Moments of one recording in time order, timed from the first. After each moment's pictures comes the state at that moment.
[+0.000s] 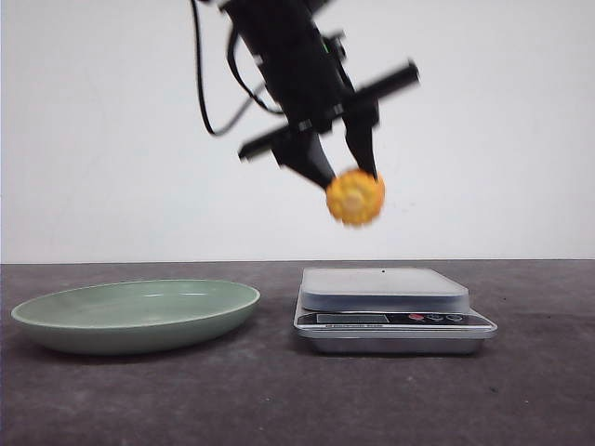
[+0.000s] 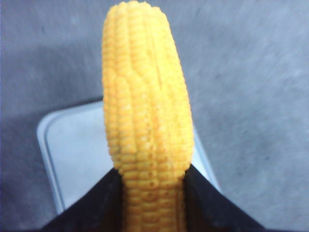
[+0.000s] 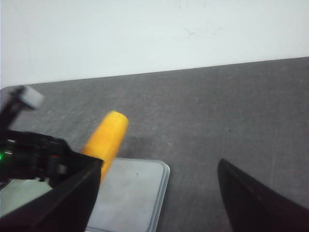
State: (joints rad) left arm -0.77 1.93 1.58 -0.45 -0.02 -0.48; right arm 0.08 0.65 0.85 -0.49 -0.26 0.23
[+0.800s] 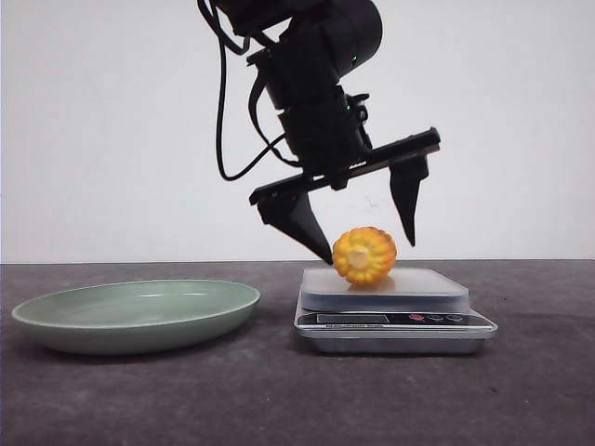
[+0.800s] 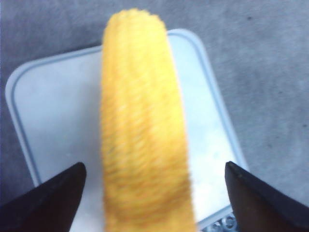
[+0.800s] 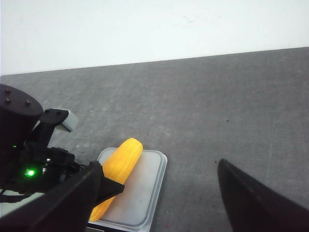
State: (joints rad) left arm -0.80 2.00 1.62 -0.52 -0.02 -0.45; right arm 0.08 0.65 0.85 -0.52 -0.26 0.21
